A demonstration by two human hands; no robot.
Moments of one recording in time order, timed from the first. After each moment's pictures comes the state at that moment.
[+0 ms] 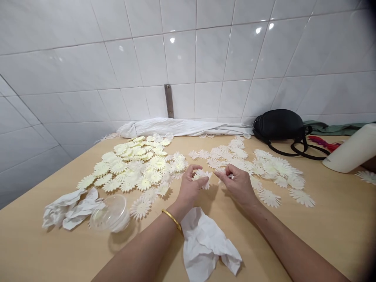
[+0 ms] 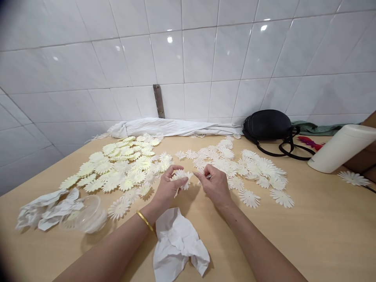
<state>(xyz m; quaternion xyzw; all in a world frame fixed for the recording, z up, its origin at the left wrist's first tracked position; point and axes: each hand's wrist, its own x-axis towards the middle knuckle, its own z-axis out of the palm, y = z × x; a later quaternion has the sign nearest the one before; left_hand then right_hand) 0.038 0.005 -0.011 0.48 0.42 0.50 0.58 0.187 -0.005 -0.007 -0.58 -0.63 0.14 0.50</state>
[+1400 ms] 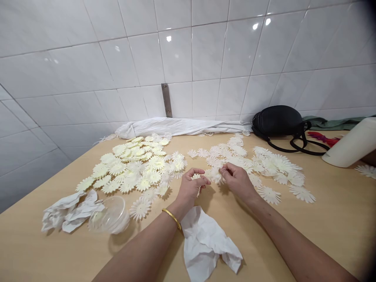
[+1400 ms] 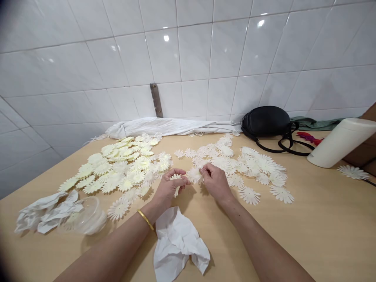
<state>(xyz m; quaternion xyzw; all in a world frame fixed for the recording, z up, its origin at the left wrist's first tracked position) 0.039 0.007 -0.016 0.45 0.42 0.48 0.63 0.191 -0.001 -0.009 -0.61 -0.62 0.20 0.46</state>
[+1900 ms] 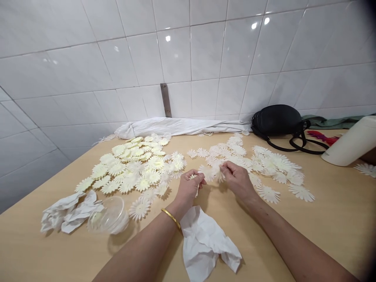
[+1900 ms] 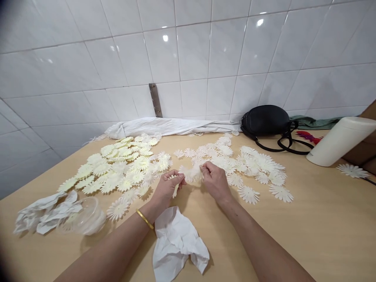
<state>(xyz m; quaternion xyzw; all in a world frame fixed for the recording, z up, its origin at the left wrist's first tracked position) 0.039 0.009 -0.018 0.46 0.43 0.48 0.60 0.193 -0.001 -0.009 -0.60 -0.63 0.14 0.47</state>
